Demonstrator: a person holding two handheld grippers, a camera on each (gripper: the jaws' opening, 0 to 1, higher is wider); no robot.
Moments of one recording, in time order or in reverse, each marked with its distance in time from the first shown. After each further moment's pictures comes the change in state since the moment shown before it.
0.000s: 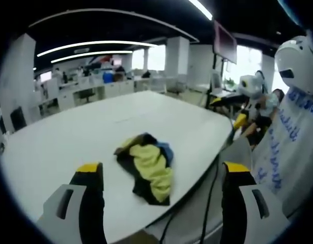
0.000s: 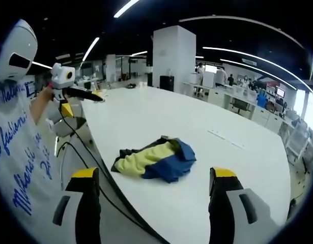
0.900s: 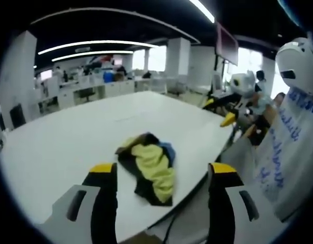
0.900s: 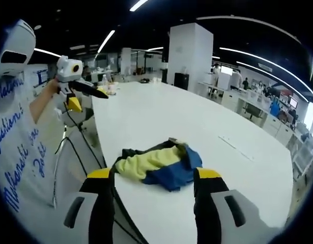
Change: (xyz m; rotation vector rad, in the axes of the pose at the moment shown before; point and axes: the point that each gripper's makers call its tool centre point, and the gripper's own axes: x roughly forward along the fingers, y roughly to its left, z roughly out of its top) left arm 0.005 0.014 -0.004 -0.019 -0.007 -0.004; right arm 0.041 -0.006 0.013 -0.094 0.032 0.100
